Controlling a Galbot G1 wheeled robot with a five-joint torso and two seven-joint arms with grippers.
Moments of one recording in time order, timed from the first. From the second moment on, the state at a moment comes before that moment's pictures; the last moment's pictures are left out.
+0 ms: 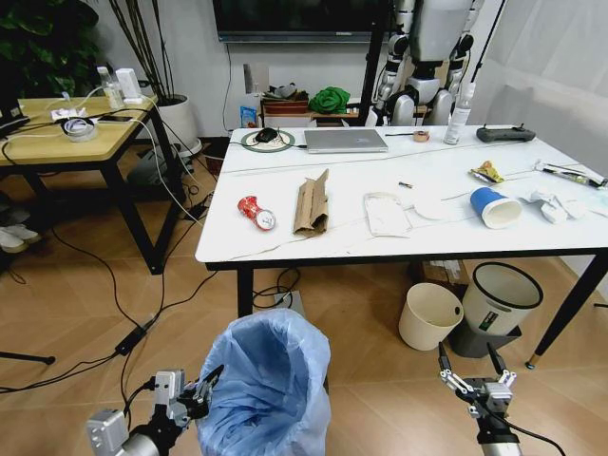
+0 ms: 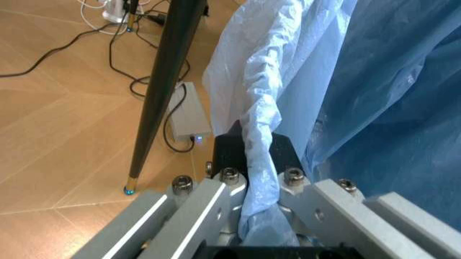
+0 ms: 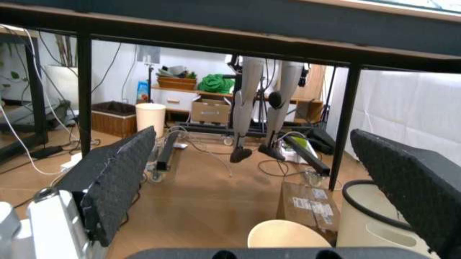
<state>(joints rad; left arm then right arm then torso) 2.02 -0.95 -0.64 -2.34 -0.85 0.24 -0.07 -1.63 1.60 0.93 1.69 0.17 0.59 -0.42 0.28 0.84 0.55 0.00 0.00</state>
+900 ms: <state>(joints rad) 2.02 -0.96 -0.63 -2.34 -0.84 0.24 -0.07 -1.65 1.59 0.93 1.71 0.18 0.59 -0.42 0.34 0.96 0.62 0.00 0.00</state>
